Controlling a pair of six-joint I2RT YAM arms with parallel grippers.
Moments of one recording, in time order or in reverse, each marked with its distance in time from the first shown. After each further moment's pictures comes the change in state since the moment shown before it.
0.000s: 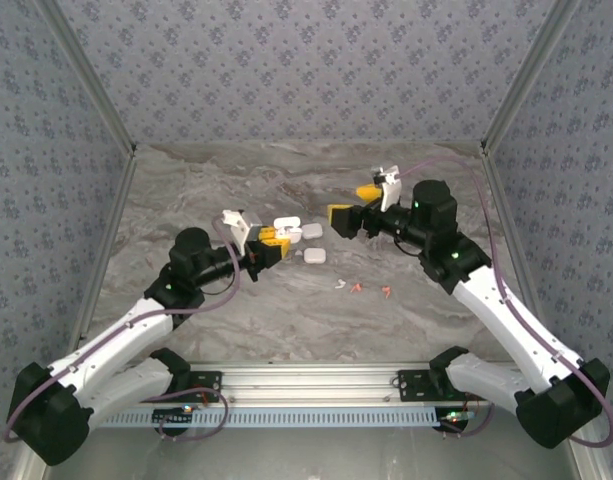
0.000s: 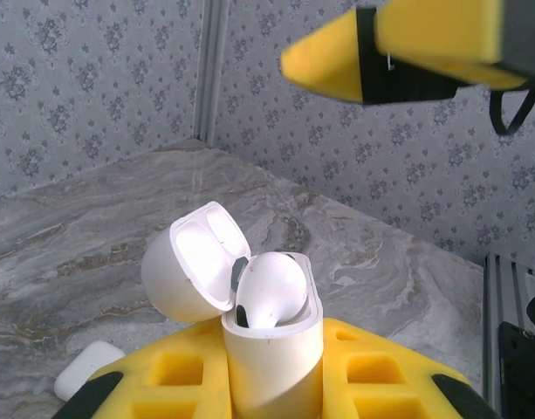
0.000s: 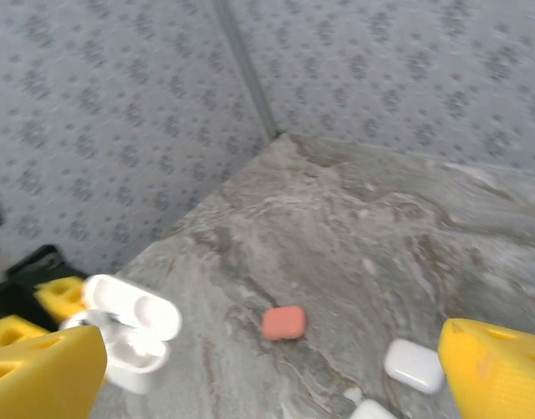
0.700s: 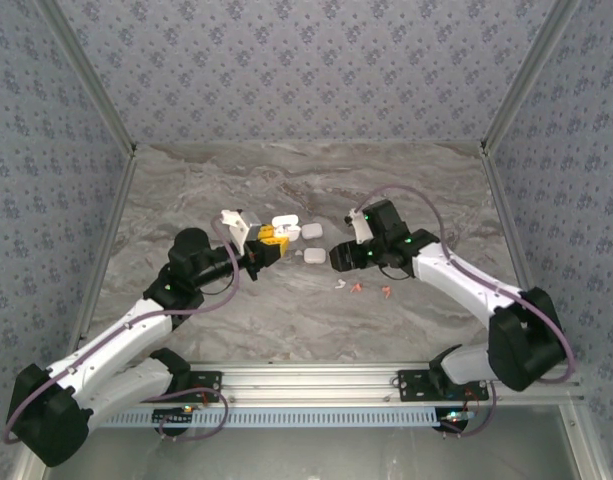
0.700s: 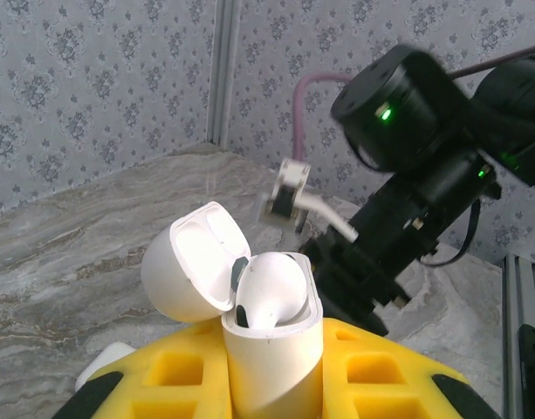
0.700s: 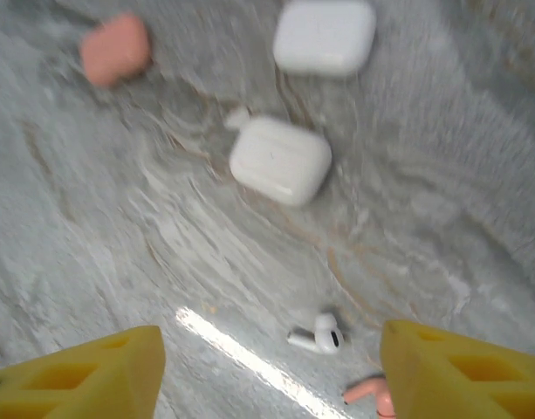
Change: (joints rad) left arm 0.000 -0.006 0.000 -0.009 -0.029 0.026; right arm 0.057 0.353 -0.068 -0.315 0.090 -0.027
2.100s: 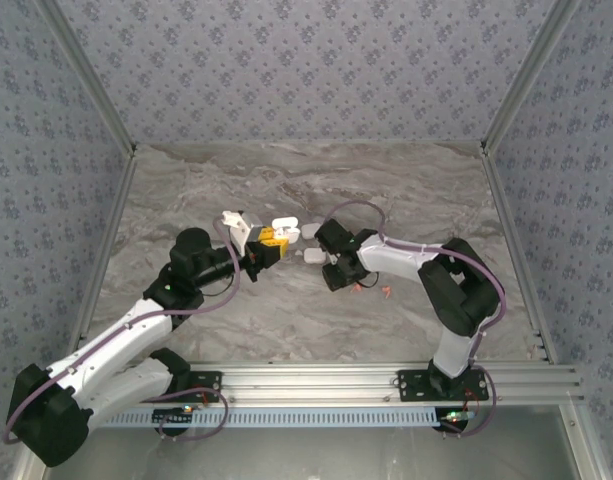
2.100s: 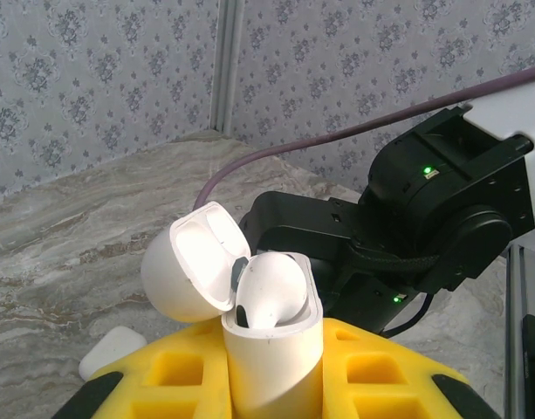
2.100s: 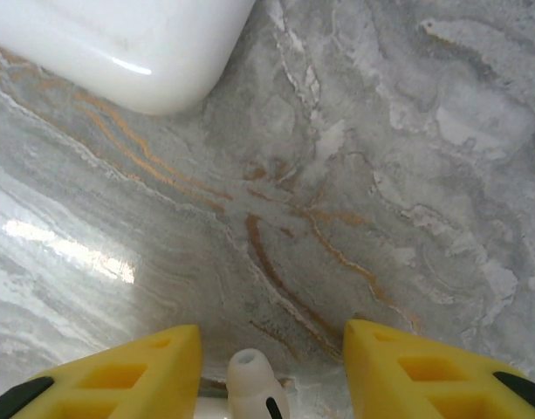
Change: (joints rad) left arm 0.000 0.000 0.000 -0.034 -0.007 0.008; right arm 0.183 0.383 0.150 -0.138 0.365 -0.005
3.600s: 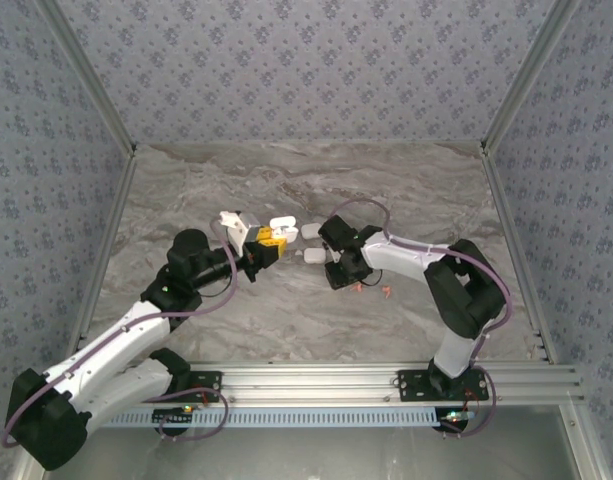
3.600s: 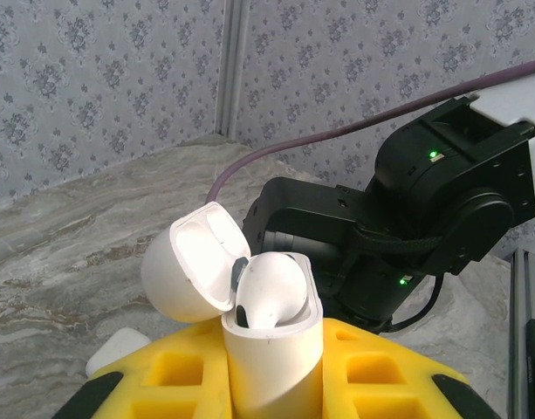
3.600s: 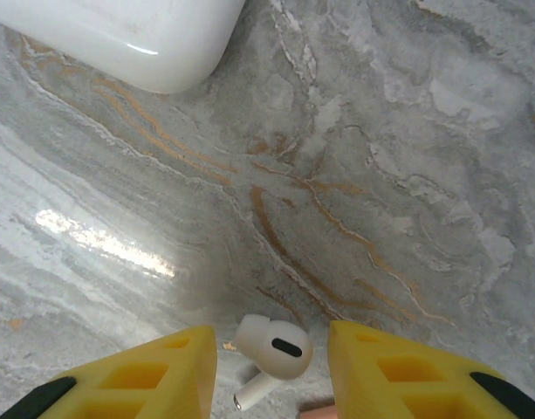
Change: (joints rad) left arm 0.000 -0.025 0.000 -0.018 -0.015 0.000; right arm -0.026 -0.019 0.014 -0.043 -0.059 0.019
